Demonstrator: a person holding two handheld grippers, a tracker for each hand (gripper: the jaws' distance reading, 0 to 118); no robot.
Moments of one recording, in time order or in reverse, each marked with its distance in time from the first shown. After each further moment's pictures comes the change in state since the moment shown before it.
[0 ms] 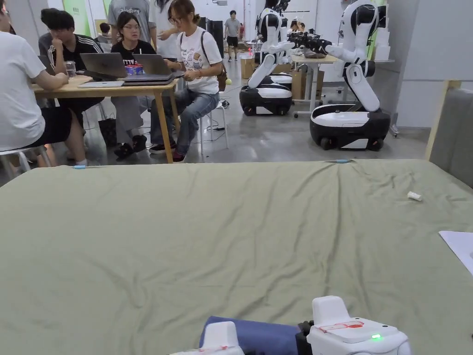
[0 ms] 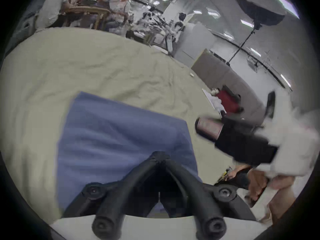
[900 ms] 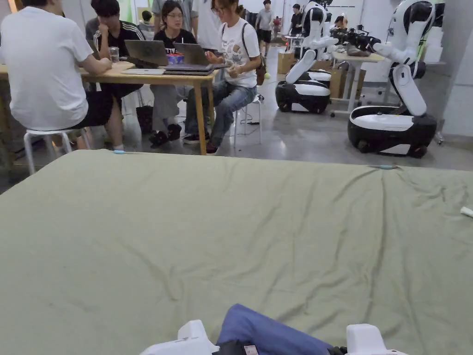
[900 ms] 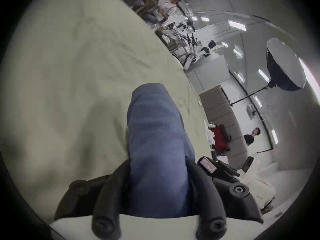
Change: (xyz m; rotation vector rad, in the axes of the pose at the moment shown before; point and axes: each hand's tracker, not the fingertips) left arm -0.093 0.029 0.031 0.046 -0.102 0.395; right arm -0.015 -0.003 -0.031 -0.024 -0.022 0.012
